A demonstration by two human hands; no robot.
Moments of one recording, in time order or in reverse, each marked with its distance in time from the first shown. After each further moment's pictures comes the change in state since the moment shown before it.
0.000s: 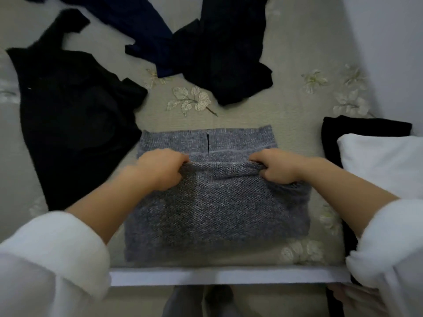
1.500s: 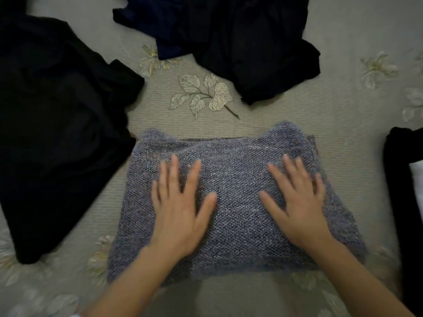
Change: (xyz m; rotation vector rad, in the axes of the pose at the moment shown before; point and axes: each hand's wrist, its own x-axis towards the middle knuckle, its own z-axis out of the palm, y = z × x) left_hand 0.074 0.002 0.100 -0.506 0.458 -0.243; right_hand 0.096 0.026 0.080 0.096 0.635 0.178
